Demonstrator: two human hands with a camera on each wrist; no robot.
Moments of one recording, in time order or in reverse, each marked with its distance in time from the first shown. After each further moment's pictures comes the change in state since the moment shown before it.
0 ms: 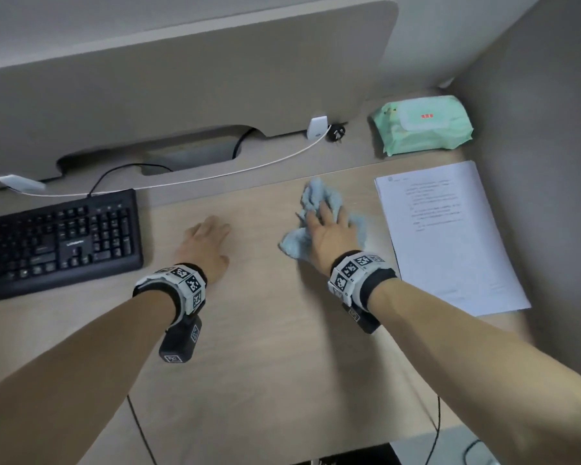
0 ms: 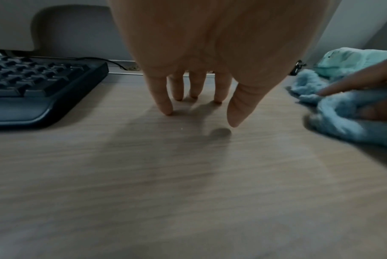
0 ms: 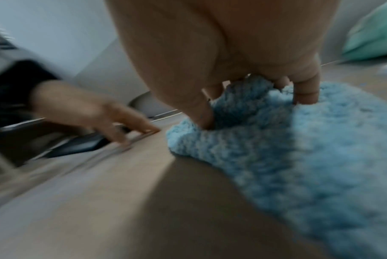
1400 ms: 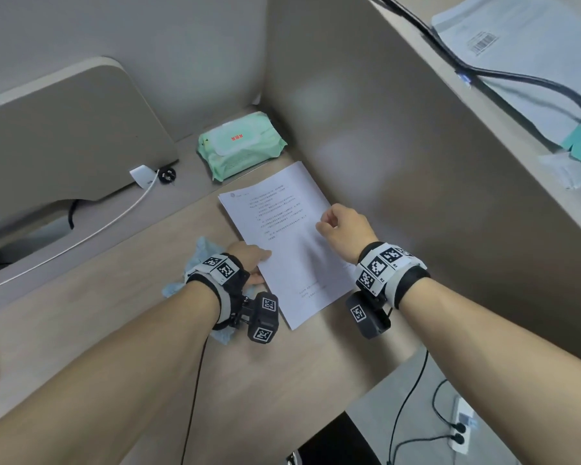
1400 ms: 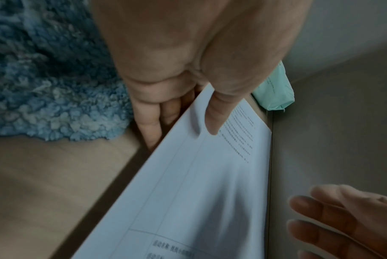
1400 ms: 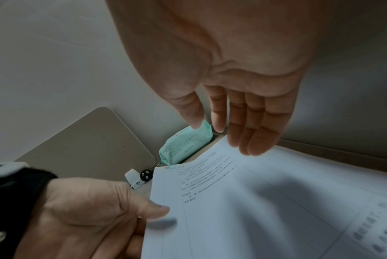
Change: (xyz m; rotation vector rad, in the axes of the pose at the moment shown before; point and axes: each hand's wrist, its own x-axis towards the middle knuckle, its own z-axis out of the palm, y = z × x) left_hand -0.003 0.346 0.025 -0.999 -0.453 -0.247; right_hand -0.112 0.272 -0.035 0.846 0.305 0.428
